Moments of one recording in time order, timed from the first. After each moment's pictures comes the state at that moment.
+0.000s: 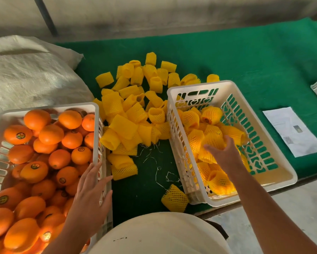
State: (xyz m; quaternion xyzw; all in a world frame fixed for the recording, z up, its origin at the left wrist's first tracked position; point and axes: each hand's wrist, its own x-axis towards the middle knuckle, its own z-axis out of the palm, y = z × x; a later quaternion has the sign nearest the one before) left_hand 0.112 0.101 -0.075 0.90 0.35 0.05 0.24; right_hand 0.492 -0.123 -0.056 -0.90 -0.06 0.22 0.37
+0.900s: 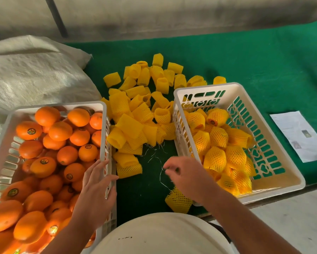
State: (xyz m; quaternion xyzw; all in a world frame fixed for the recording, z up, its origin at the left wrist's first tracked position) left_hand 0.117 0.101 -0.065 0.88 0.36 0.08 0.28; right_hand 0.368 -0.067 -0.016 -0.81 -0.46 0.26 0.24
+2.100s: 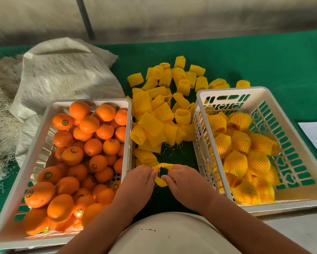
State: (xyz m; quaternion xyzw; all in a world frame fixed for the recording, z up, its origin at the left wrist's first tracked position) left_hand 0.165 0.079 -0.037 0.88 0.35 -0.02 0.32; right_hand 0.320 -0.038 -0.036 -0.77 -0.59 0.21 0.14
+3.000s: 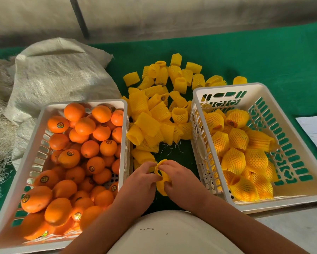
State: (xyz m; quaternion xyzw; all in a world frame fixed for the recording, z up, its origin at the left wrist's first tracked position) left_hand 0.166 0.077 -0.032 0.92 0.25 0.00 0.30; right_hand 0.316 -0.035 -0.037 -0.75 -0.54 0.29 0.25
